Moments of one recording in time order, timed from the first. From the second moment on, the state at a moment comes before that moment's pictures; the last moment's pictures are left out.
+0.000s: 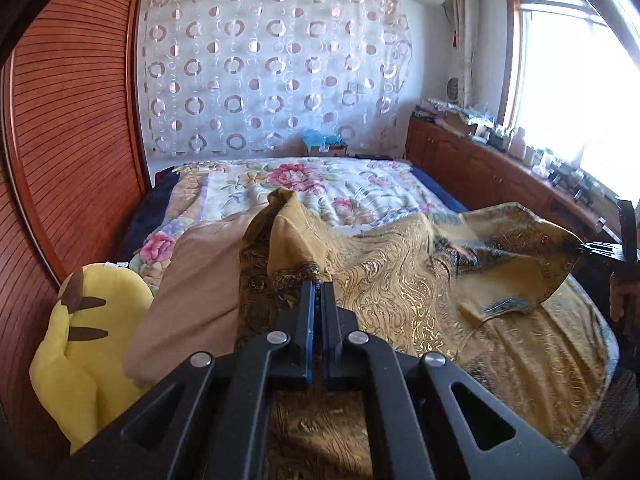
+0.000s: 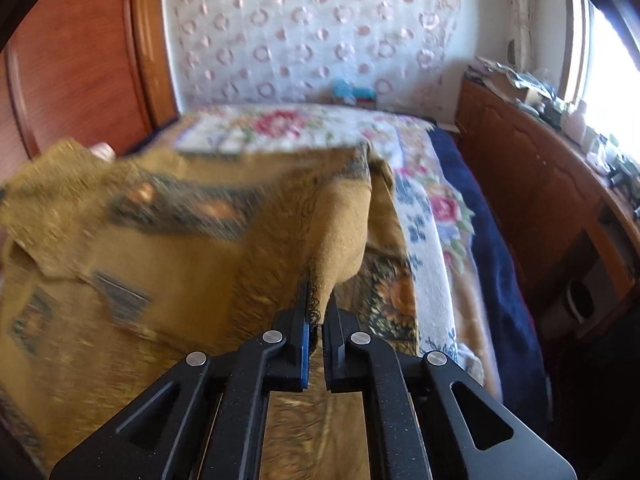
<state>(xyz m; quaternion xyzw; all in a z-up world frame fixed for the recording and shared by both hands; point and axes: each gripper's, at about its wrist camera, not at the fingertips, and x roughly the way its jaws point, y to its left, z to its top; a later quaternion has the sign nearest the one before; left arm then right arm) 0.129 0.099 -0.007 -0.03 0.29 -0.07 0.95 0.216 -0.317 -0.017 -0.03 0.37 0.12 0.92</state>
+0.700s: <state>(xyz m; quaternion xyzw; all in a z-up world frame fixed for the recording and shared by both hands) 0.017 0.122 -0.037 -0.07 0.31 -0.08 0.94 0.064 -0.372 0.019 0.01 0.36 0.15 0.92</state>
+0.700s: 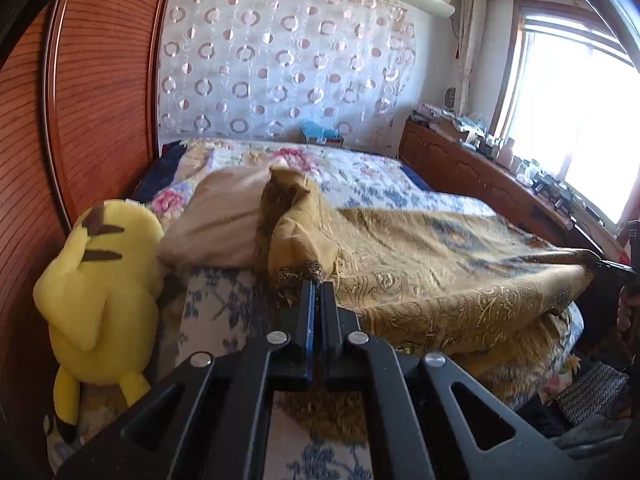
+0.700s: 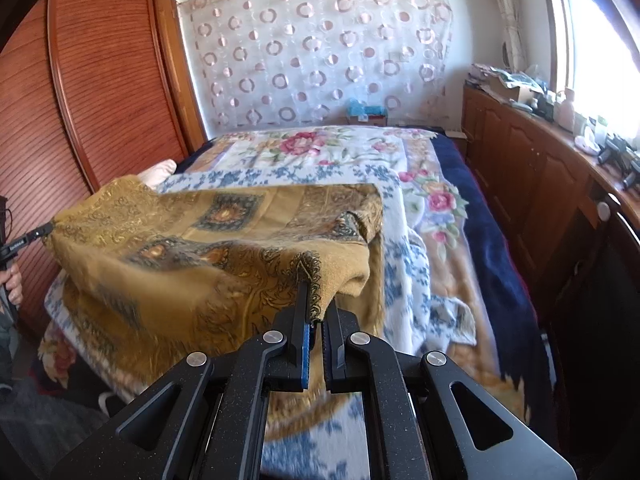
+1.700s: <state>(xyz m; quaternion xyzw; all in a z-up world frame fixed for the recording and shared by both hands) -0.012 0.099 -0.110 -0.07 0.41 -0.06 0.91 0.065 -0.358 -0.035 -0.02 0.40 0.12 0.91</state>
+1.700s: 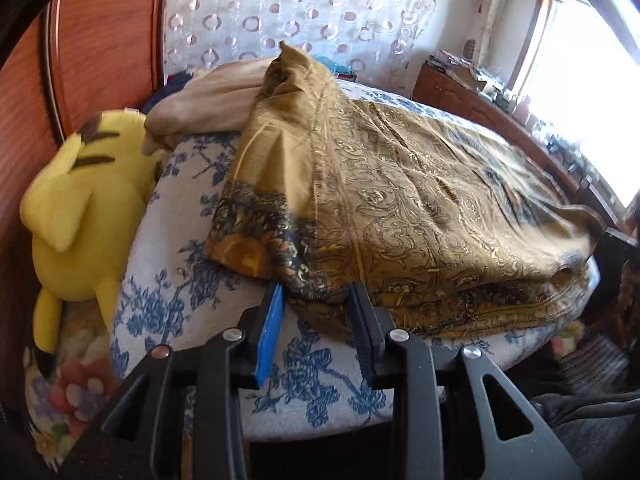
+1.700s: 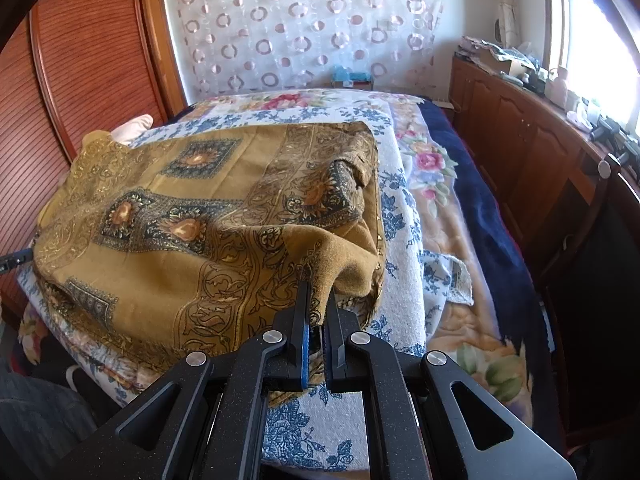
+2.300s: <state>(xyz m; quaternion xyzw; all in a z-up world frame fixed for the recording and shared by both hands) -0.040 0.116 -0.081 -0.09 0.40 -0.05 0.91 0.053 -0.348 -0.020 -0.02 0.38 0.14 0.91</state>
